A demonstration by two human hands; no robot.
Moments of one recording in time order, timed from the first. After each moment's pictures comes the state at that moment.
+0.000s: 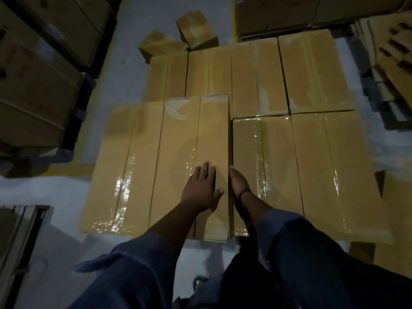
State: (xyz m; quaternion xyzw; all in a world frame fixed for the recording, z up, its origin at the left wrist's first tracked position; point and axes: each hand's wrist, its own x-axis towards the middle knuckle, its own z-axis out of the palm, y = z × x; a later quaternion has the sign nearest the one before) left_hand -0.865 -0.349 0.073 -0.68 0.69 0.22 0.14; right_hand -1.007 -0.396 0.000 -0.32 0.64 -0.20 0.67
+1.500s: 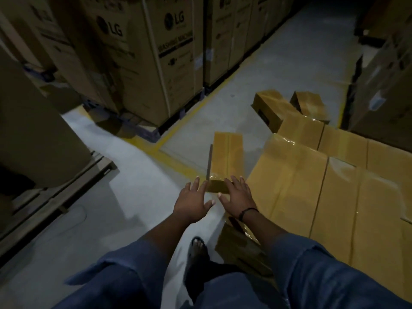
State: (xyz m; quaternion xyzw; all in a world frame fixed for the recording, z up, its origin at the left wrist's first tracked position) left_hand -0.345 -0.096 0.124 -0.83 0.52 0.17 -0.04; right_hand -0.491 -0.228 0.114 -0.89 0.38 0.01 0.25
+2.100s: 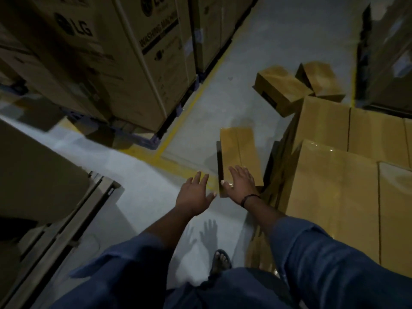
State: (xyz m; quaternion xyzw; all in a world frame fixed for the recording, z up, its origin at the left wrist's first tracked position) left_hand -0.133 -0.225 0.109 -0.81 0.55 0.21 0.01; right_hand -0.286 -0.351 0.082 -0.84 0.46 0.01 0.29
